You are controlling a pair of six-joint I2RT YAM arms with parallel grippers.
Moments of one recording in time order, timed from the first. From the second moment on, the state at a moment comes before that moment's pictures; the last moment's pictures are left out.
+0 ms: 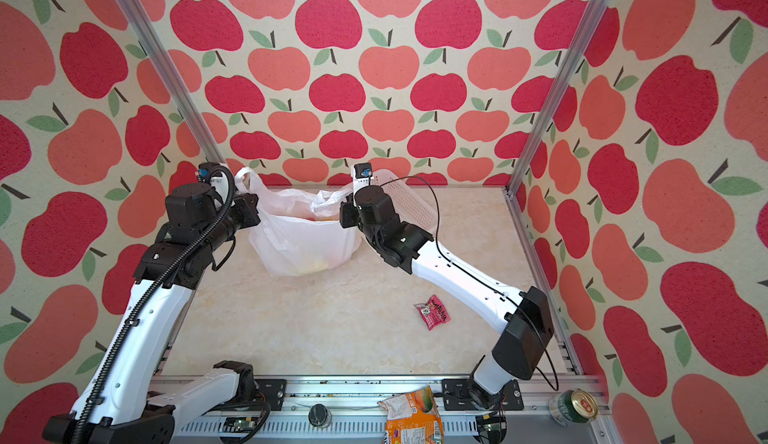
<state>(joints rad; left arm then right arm) -0.17 1.04 1.30 -0.61 0.00 -0.32 0.94 1.57 1.47 -0.13 0.32 0.32</state>
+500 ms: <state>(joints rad) -0.22 0.69 0.75 -0.64 -0.06 -0.50 0.99 1.38 0.87 0.15 0.36 0.38</state>
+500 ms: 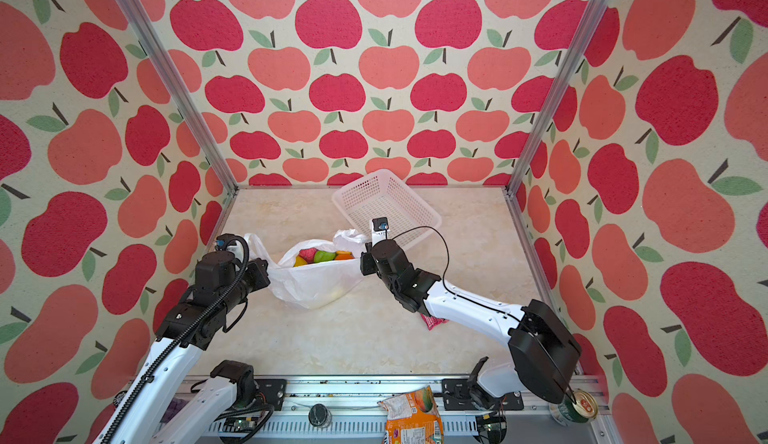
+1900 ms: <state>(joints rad) -0.45 1.37 1.45 -0.96 -0.02 0.07 1.12 1.26 0.72 0.20 0.49 0.42</state>
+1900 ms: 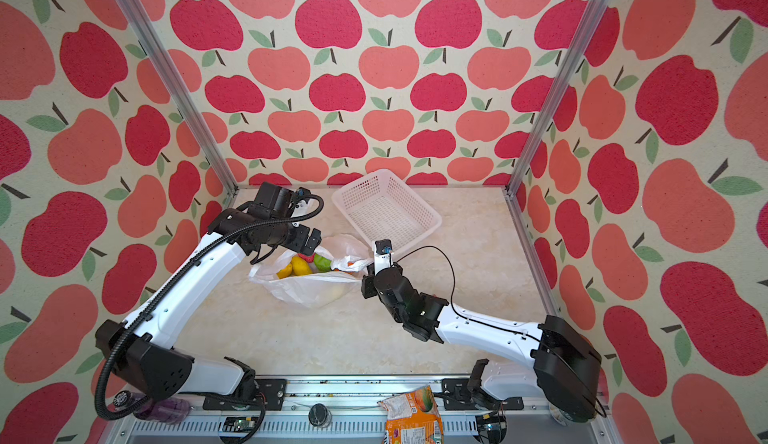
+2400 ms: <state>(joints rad) -0.55 1.41 1.36 -0.91 -0.18 0.13 1.05 1.21 0.69 0.17 0.43 0.50</state>
